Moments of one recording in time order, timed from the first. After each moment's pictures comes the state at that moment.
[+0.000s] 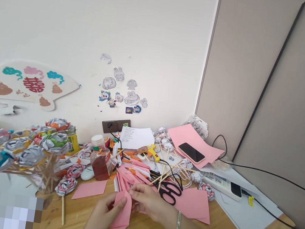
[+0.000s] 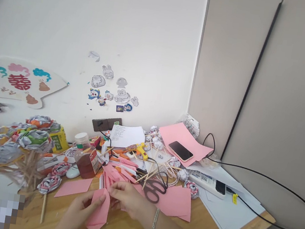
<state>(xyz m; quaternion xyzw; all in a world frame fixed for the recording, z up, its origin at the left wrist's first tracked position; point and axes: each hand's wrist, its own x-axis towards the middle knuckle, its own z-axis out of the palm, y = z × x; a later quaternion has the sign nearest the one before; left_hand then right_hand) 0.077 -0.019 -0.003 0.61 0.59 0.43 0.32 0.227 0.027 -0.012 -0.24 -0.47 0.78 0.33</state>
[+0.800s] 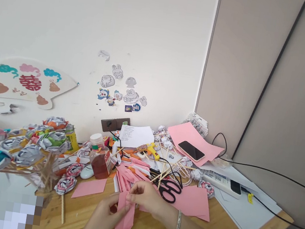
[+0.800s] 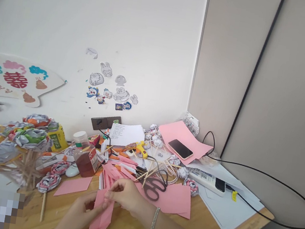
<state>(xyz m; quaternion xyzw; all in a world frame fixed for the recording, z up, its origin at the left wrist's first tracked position) 0.085 -0.025 0.007 0.67 0.58 0.35 0.31 0.221 0.036 -0.029 -0.30 -0.60 0.64 0.37</state>
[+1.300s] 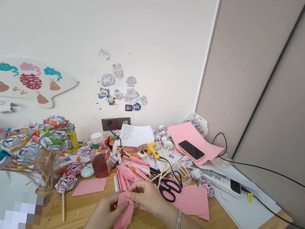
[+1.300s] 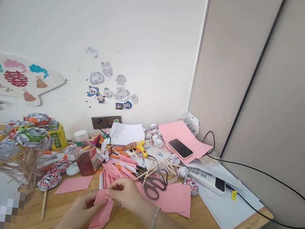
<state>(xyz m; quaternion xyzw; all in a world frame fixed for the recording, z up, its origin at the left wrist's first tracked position) 0.081 -0.022 -0.001 0.65 0.60 0.35 0.30 0.223 0.037 -0.026 -0.30 -0.63 0.62 0.36</state>
